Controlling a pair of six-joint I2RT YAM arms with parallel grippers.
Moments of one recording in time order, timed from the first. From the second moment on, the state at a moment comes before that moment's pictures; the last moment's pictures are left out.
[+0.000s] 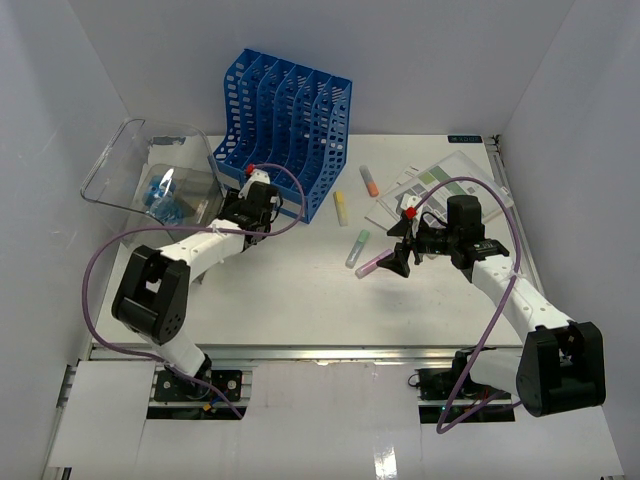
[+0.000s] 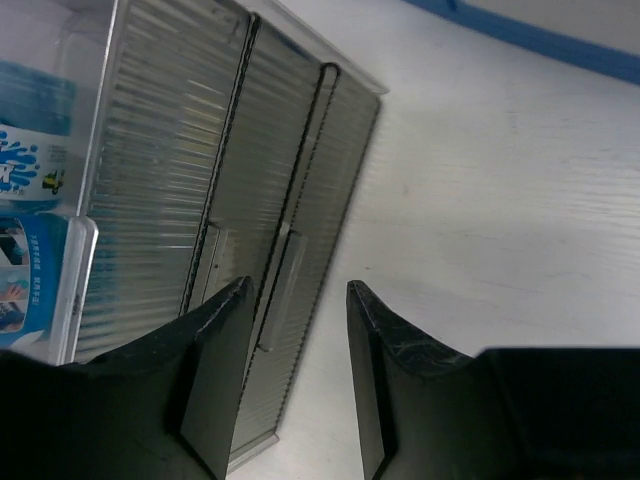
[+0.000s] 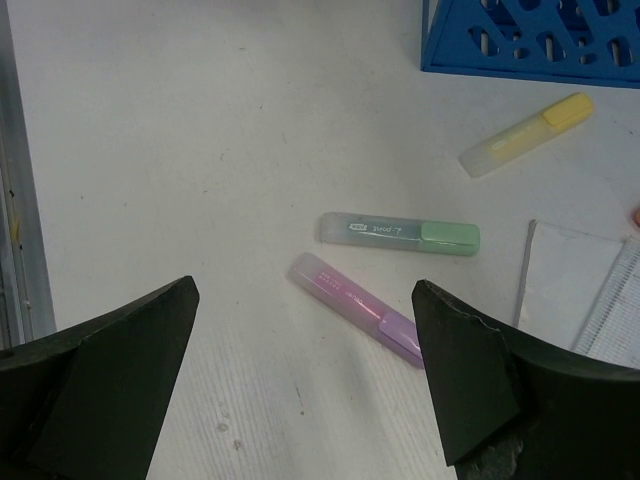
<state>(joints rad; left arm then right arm) -0.46 1.67 1.04 -0.20 -0.86 0.05 0.22 1.19 0.74 -0.19 -0.94 -0.55</state>
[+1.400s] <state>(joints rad) -0.40 1.82 1.06 -0.20 -0.92 0.04 0.22 1.19 0.74 -0.19 -0.93 -0.56</state>
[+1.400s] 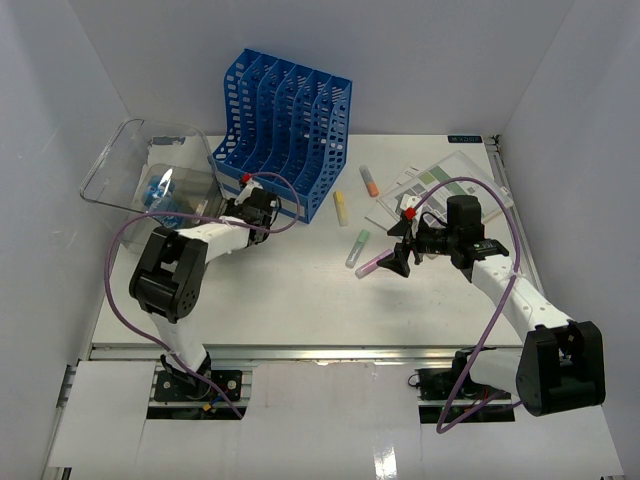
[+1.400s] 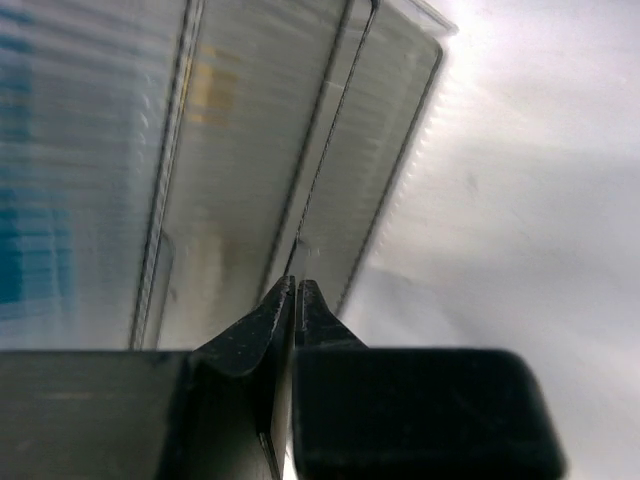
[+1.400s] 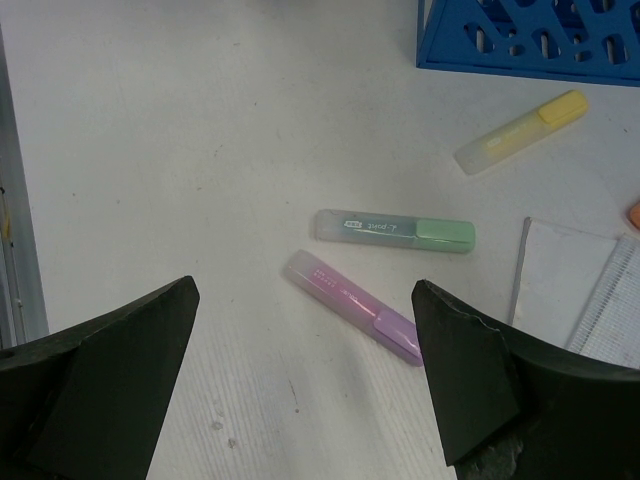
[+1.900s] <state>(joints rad) -0.60 1.72 1.02 -0.43 -0.80 -0.22 0.22 1.19 0.74 -0.19 -0.93 -0.56</state>
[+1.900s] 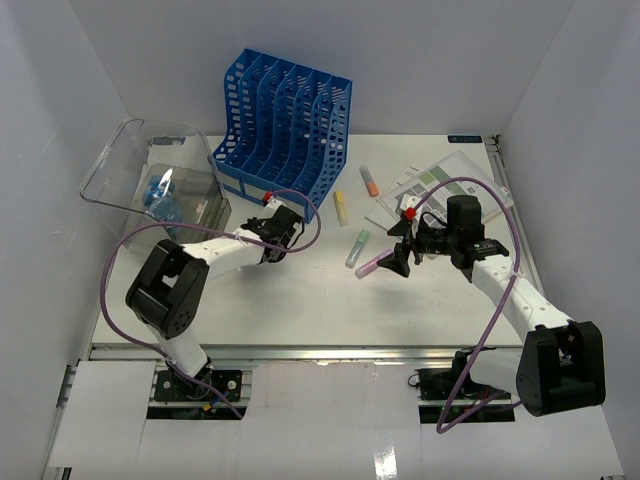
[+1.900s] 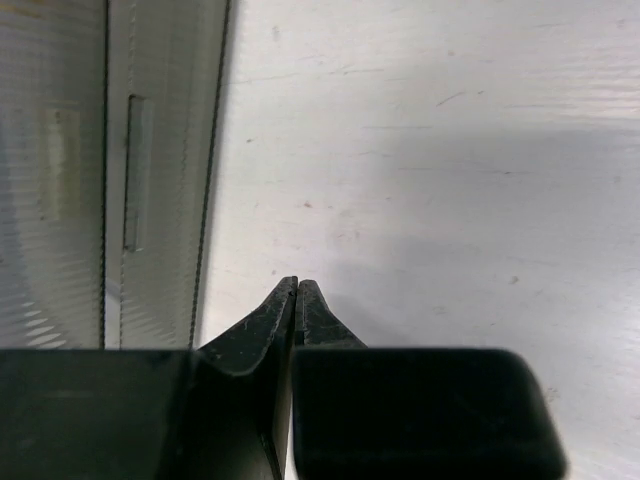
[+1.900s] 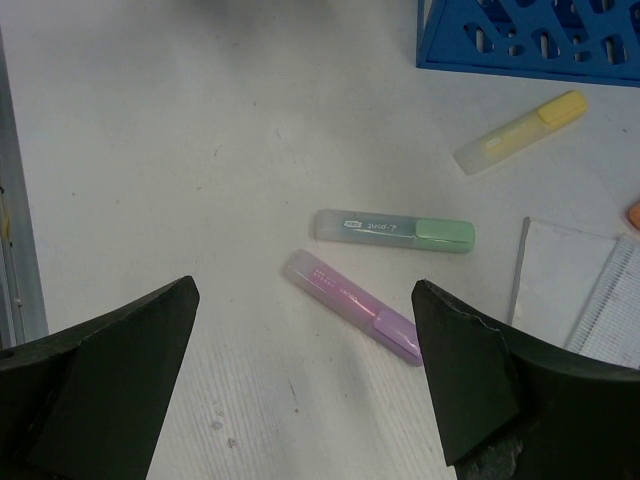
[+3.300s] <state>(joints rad) -0.43 1.75 1.09 -0.39 -0.83 -0.03 0.22 1.19 0.74 -0.19 -0.91 -0.58</state>
